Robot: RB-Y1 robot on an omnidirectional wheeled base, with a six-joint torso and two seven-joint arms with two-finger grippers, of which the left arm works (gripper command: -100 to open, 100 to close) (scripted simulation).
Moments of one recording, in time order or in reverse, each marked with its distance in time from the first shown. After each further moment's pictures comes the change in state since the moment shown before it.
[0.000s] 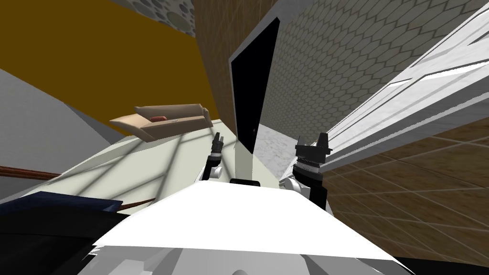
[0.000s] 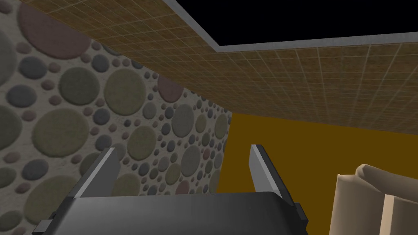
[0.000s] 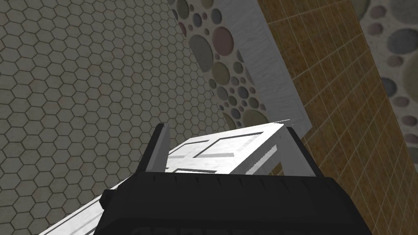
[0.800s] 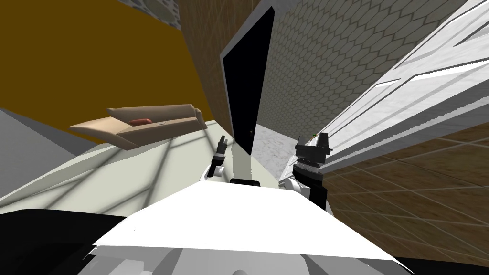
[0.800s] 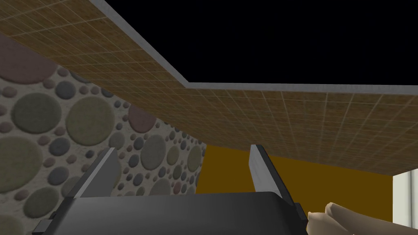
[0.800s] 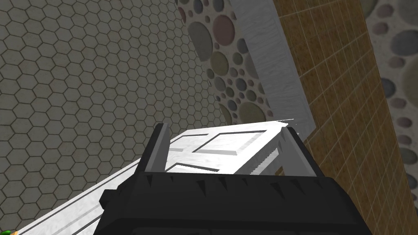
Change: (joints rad) arm -0.091 0.029 -0.012 0.211 -0.003 -0.042 0.044
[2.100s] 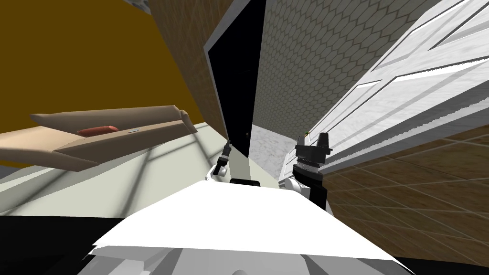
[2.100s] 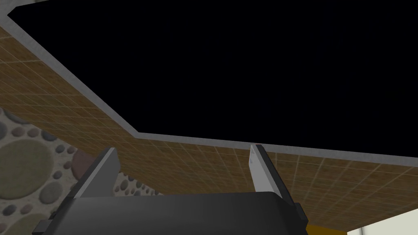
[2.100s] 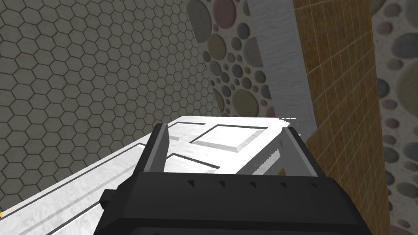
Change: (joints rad) arm -0.126 0.022 -0.029 0.324 -0.010 -0.074 0.064
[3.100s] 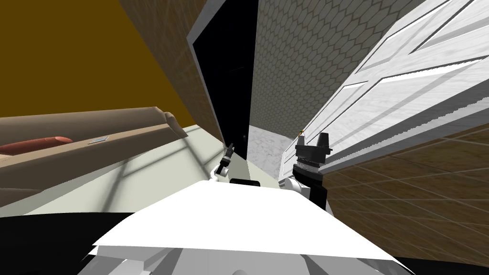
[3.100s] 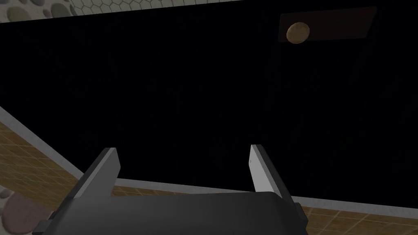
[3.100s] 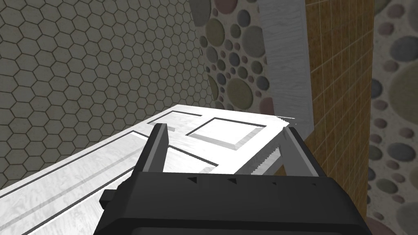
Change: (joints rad) arm -0.125 0.010 -0.017 0.299 -0.005 -0.067 0.057
